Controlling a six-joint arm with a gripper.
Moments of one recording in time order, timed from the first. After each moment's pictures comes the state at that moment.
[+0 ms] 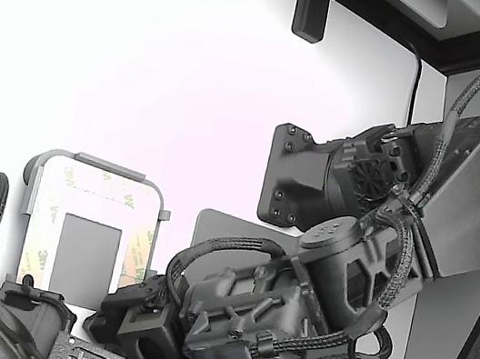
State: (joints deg) arm 38.3 95.0 115.8 32.0 4.5 -99.4
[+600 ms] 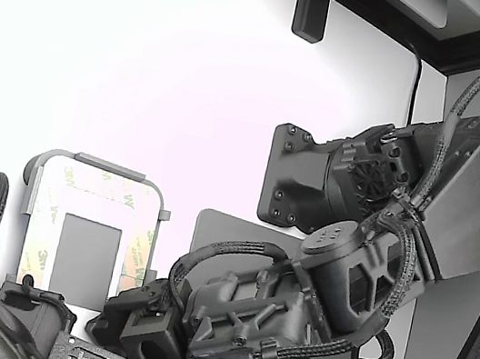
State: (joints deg) arm 39.6 95.1 115.9 32.3 5.3 -98.3
